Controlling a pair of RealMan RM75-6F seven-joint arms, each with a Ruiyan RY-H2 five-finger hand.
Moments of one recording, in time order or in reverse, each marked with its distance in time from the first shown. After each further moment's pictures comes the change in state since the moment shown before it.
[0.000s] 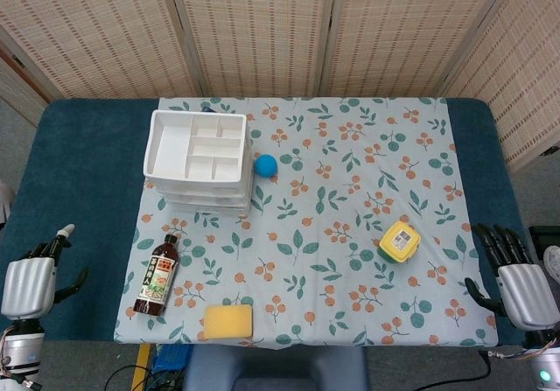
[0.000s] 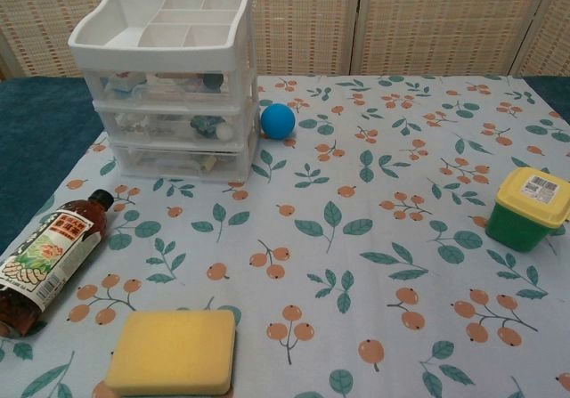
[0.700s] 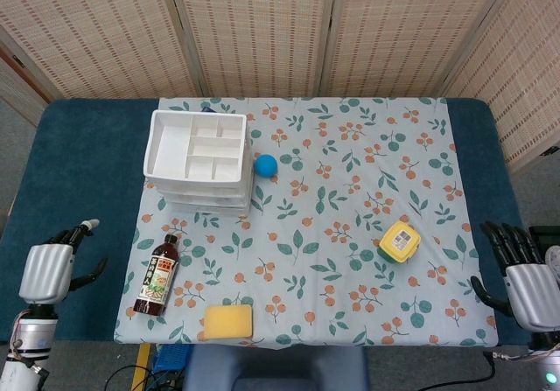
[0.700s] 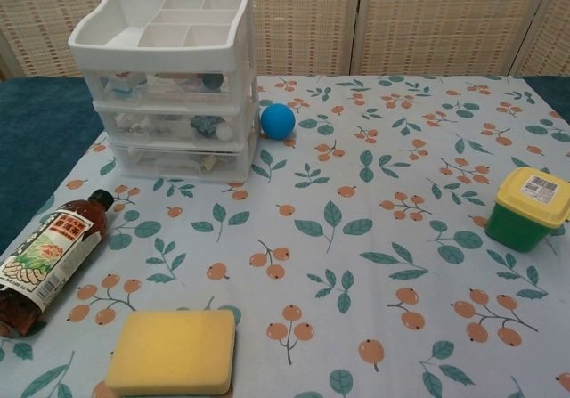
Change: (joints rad) left arm -0.067 0.016 -0.043 -0.023 0.045 -0.096 -0.082; right arm -0.011 0.014 0.007 -0.011 0.004 0.034 -0.004
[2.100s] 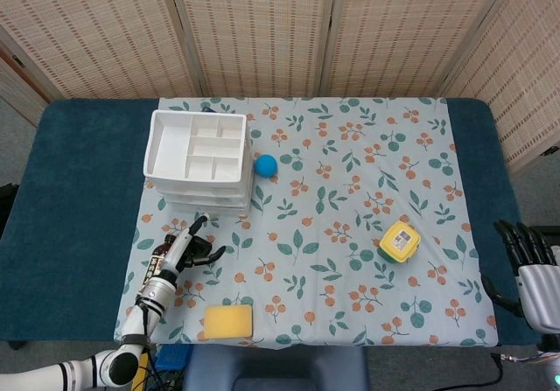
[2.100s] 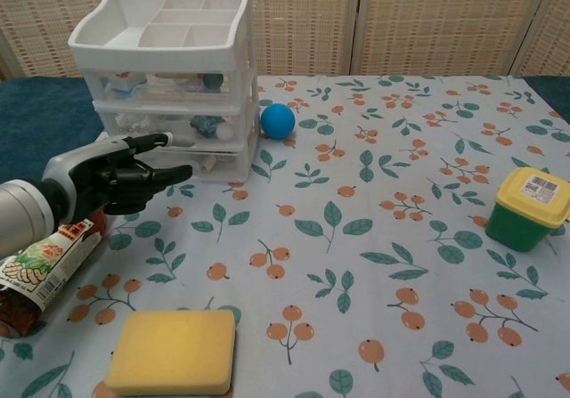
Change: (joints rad) left arm -0.303 -0.393 -0.169 0.081 -0.402 -0.549 -0.638; right arm -0.018 0.013 0.011 -0.012 0.030 0.015 -0.004
